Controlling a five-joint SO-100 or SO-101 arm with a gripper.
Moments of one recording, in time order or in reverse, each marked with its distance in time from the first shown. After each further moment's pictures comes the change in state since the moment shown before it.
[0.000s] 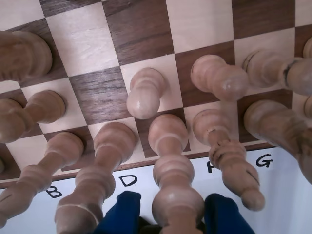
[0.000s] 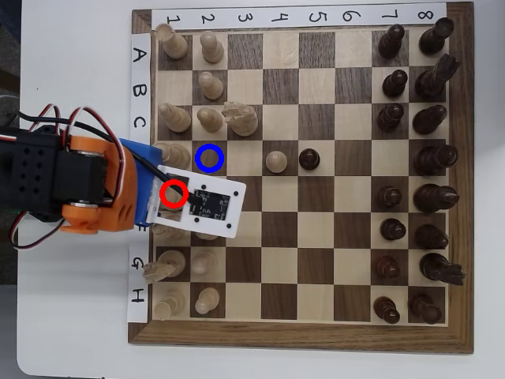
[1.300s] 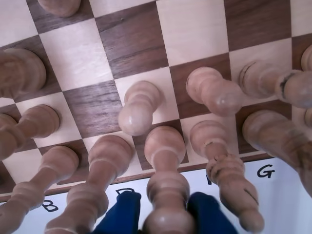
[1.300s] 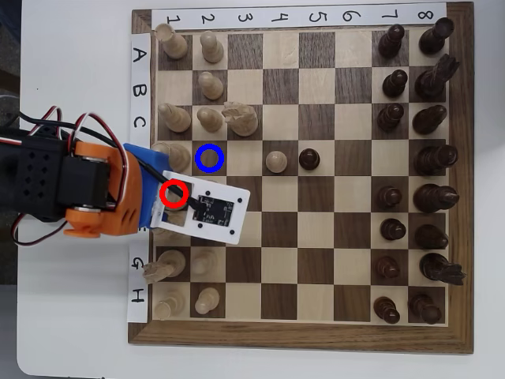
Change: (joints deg) arm 1.6 0.0 2.7 -4.2 0.0
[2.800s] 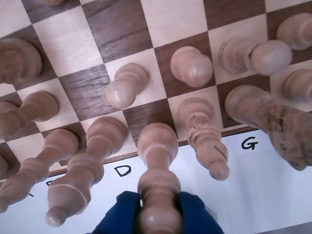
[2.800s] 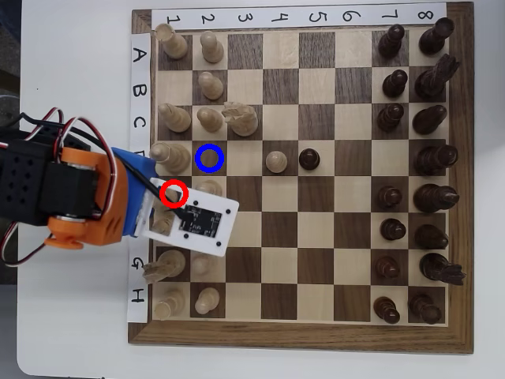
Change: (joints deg) arm 2.9 0.0 -8.1 9.9 0.0
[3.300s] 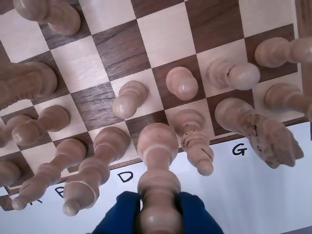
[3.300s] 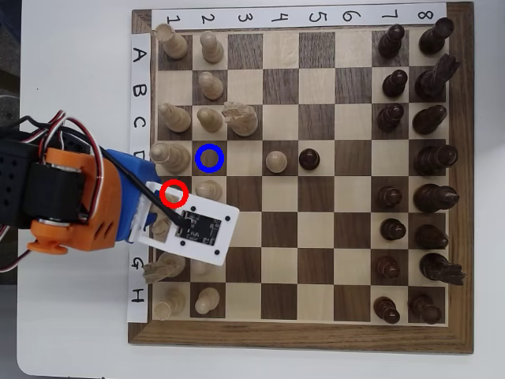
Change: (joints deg) arm 0.9 0.0 -5.5 1.5 0.0
